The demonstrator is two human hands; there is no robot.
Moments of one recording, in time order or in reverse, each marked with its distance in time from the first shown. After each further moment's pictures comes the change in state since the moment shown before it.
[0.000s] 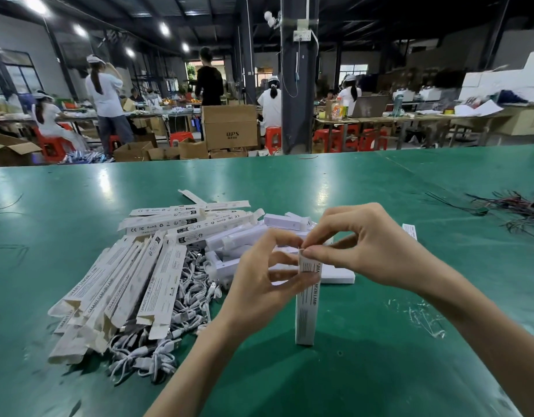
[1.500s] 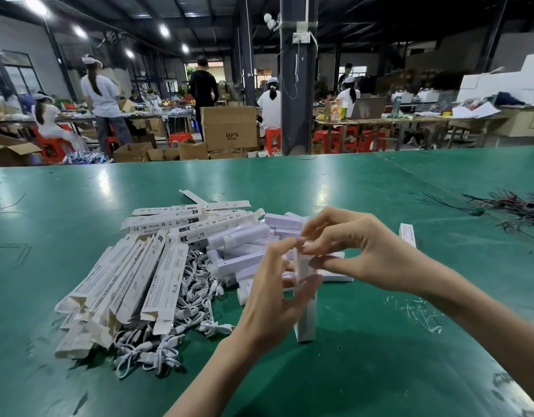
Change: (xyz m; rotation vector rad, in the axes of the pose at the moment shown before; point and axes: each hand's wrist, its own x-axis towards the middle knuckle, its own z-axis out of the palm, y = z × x) left_hand -0.012 -0.028 0.021 0.153 0.110 0.233; right_hand -0.007 0.020 0.003 0.073 -0.130 -0.031
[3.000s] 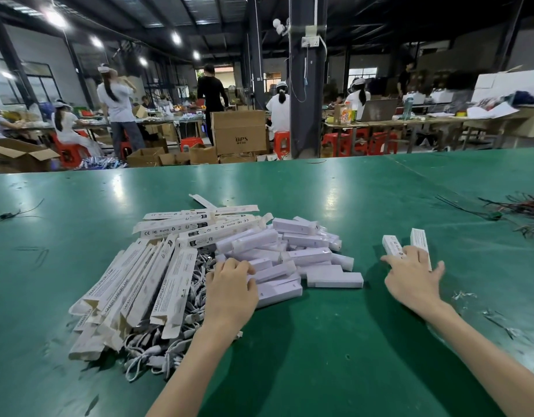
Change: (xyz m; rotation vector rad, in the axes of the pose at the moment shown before) left_hand 0.002 -0.050 -0.054 1.021 -0.058 -0.540; right_hand -0.039 0.170 0.002 -0.893 0.212 0.971
